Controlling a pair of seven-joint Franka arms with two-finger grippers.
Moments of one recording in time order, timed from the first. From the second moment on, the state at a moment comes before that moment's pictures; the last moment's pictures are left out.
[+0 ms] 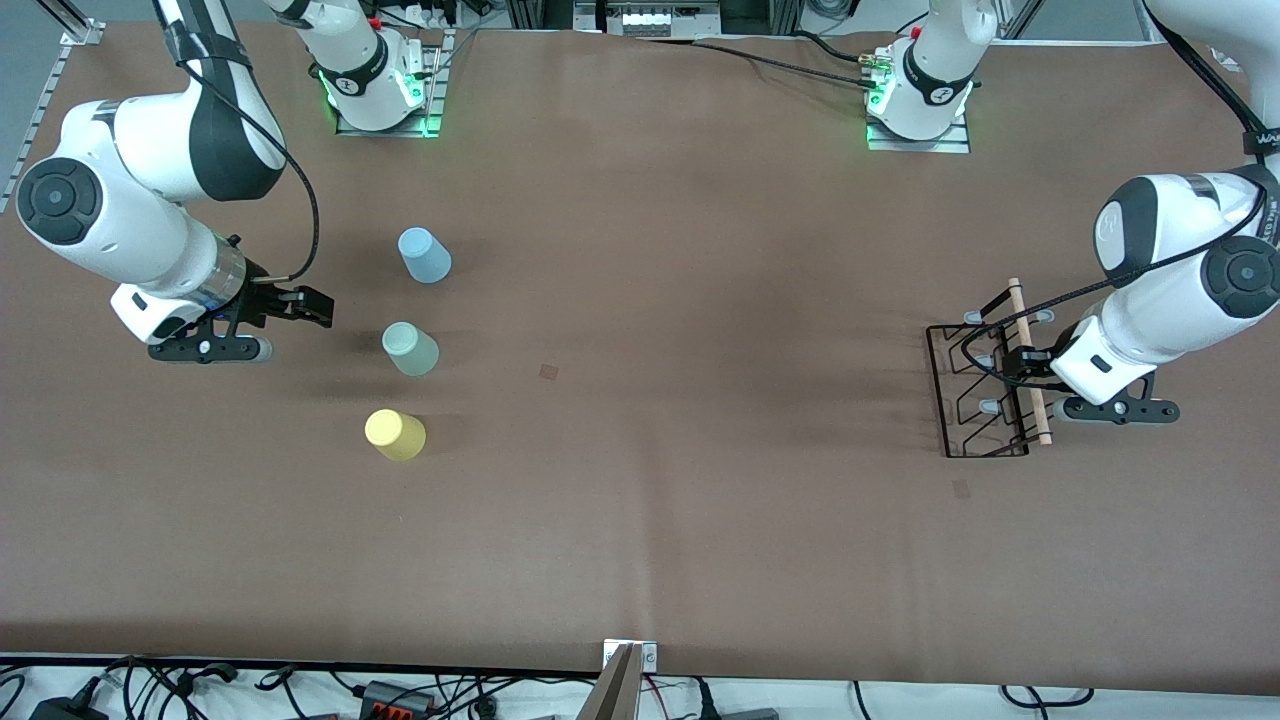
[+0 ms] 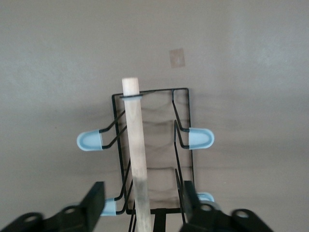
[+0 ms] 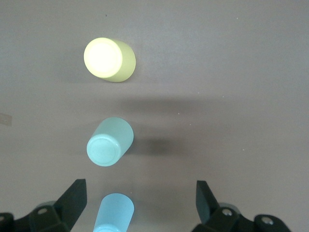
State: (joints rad) left arm 0.02 0.27 0.01 -1.92 0.07 2.14 0.03; right arm 0.00 0.12 0.12 -1.99 0.00 2.04 0.10
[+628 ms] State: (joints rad) left arm 0.03 0.27 0.01 -1.95 0.07 2.14 0.03; right arm 0.10 0.20 0.12 -2.25 0.00 2.47 0.20
